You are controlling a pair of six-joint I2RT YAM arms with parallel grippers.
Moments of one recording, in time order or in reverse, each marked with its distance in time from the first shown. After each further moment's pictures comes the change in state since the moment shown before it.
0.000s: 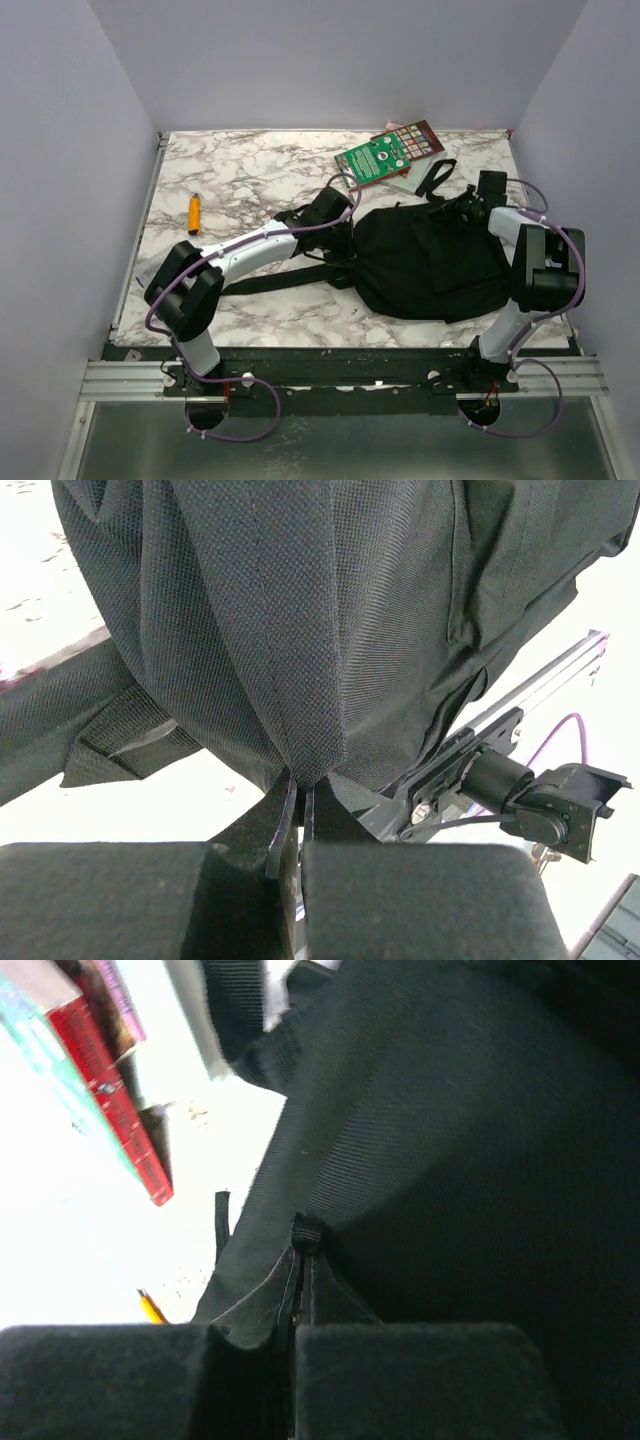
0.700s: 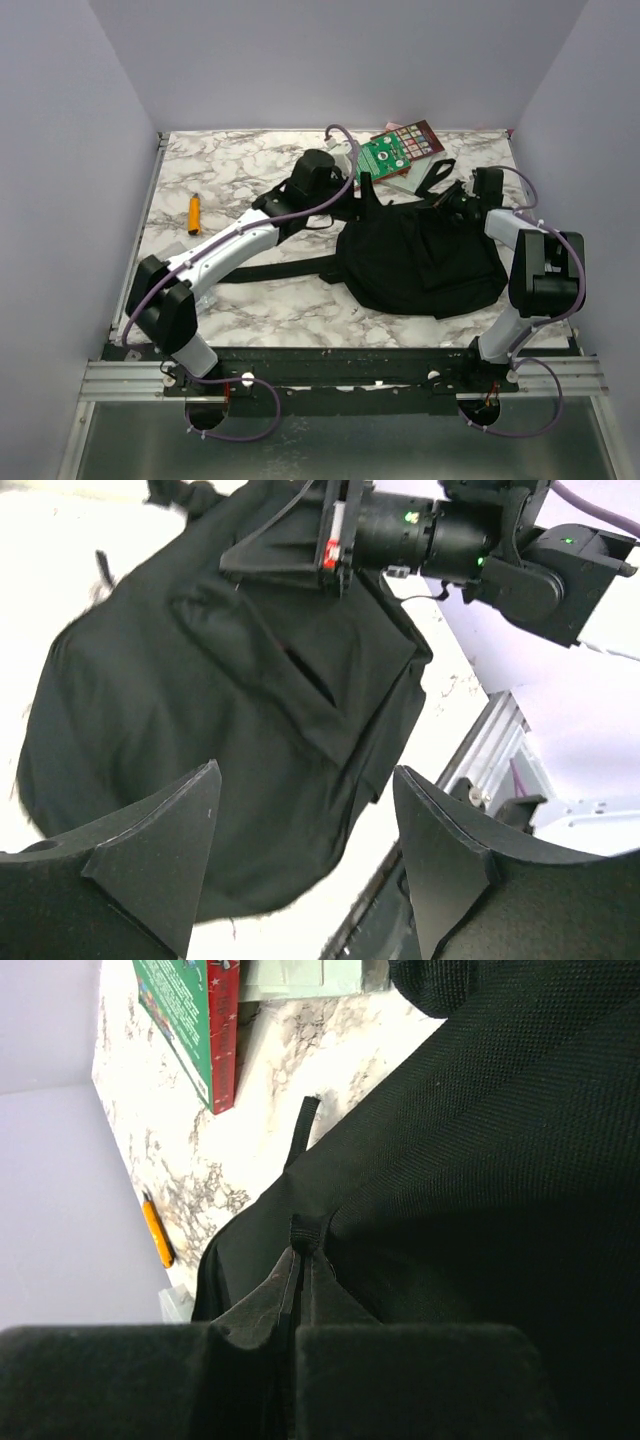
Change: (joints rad) left arm 0.062 -0.186 0.064 0.199 0.000 0.229; right arm 0.056 -0.026 -0.003 0.104 -0.208 -0.130
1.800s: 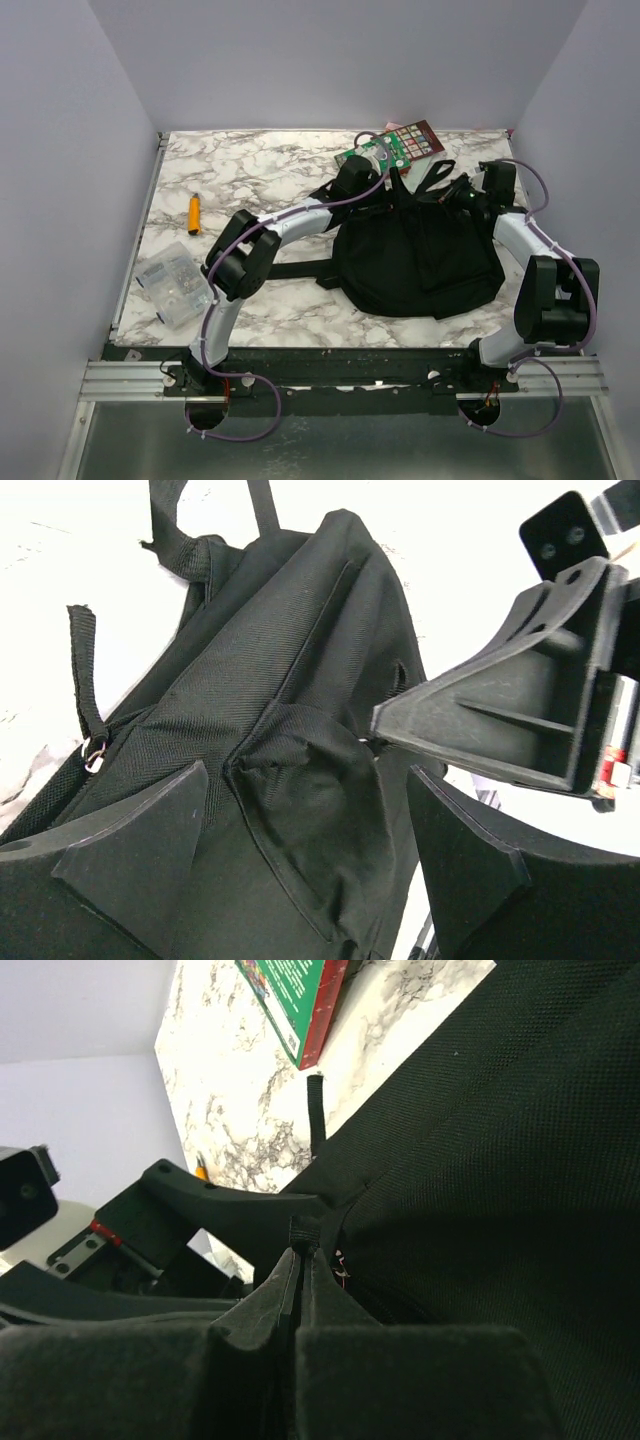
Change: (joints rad) left arm -0.008 0.593 0.273 0.411 0.000 -0.235; right arm 0.000 -0.179 -0.010 -0.082 -0.075 0.046
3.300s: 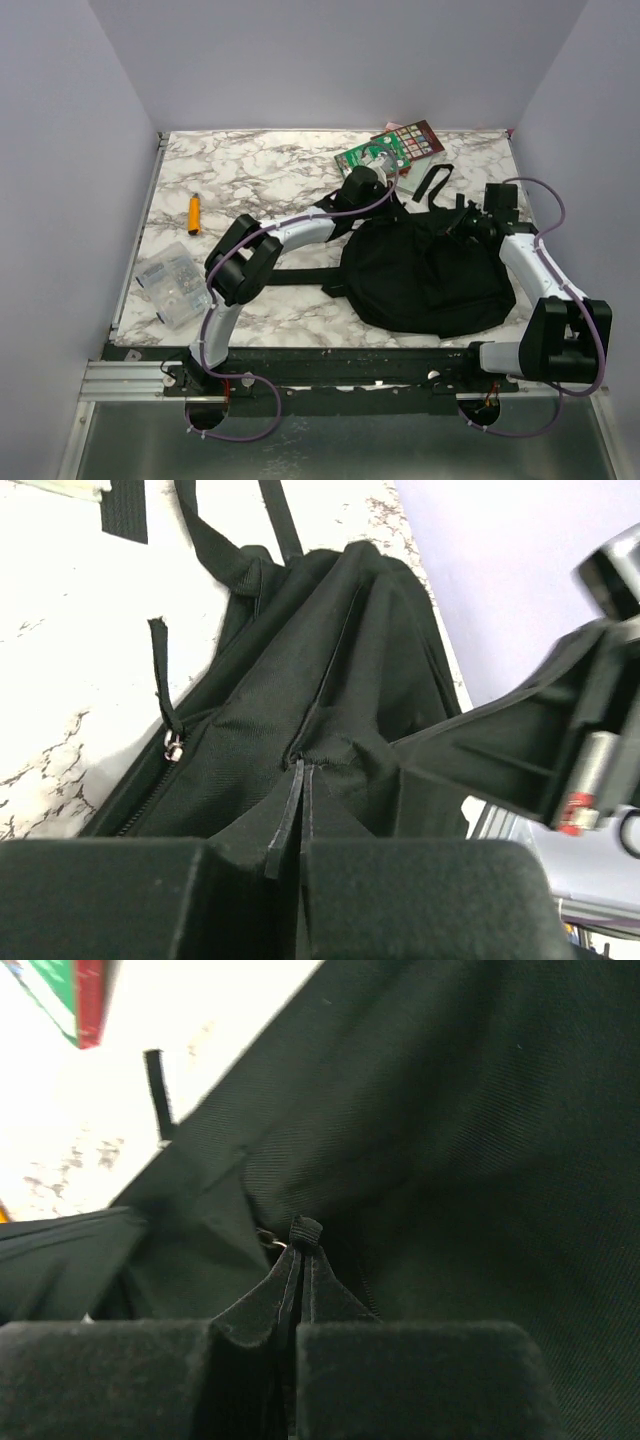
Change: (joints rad) left arm -0.053 -0.010 -0.069 0.035 -0.036 0.039; right arm 0.006 -0.225 -0.084 -0.344 0.343 -0.237
